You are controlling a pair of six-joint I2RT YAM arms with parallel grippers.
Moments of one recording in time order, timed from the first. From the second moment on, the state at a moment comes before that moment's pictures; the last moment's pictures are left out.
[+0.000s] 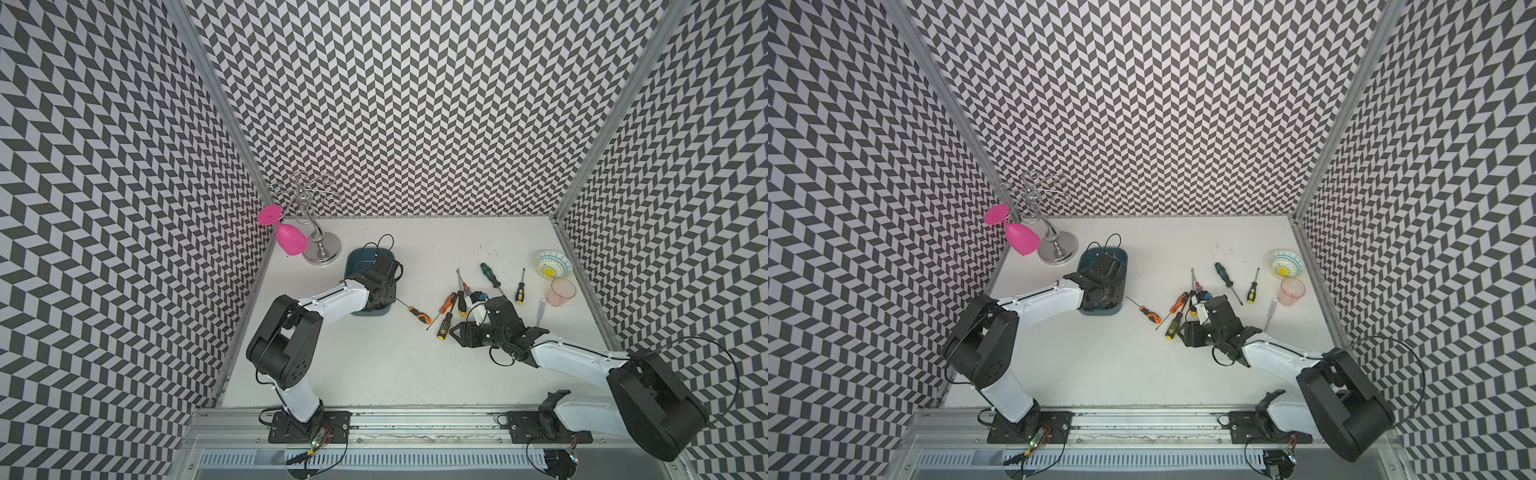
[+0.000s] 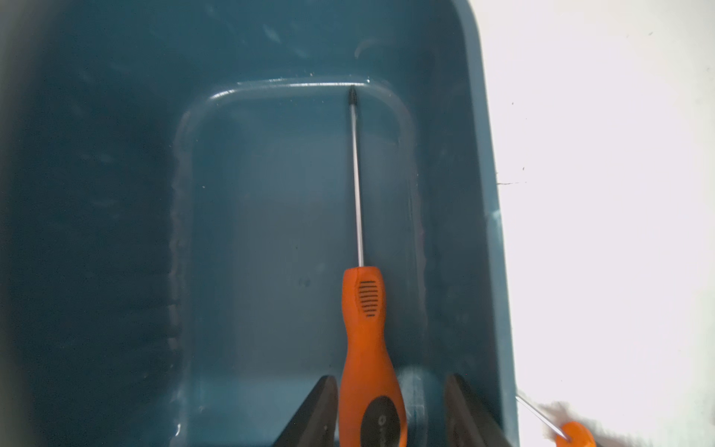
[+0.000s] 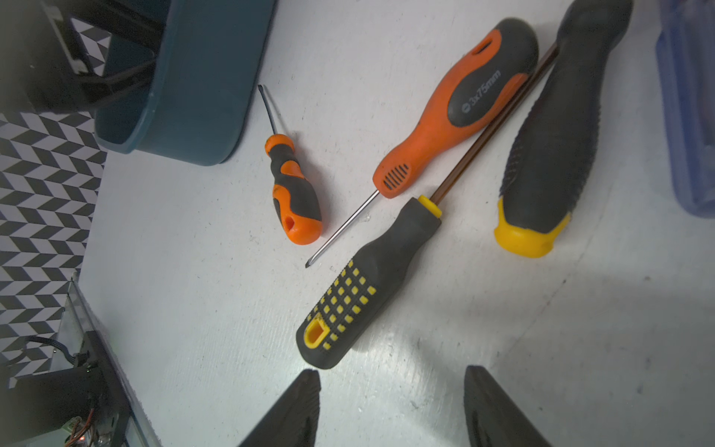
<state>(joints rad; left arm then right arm) -0.55 1.69 1.06 -0.37 -0.24 -0.41 0.54 1.29 0.43 0.04 -0.30 0.47</state>
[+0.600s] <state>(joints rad) -0.59 1.23 0.83 -0.36 -0.16 -0.54 0.54 1.27 0.48 -0.02 -0.26 0.47</state>
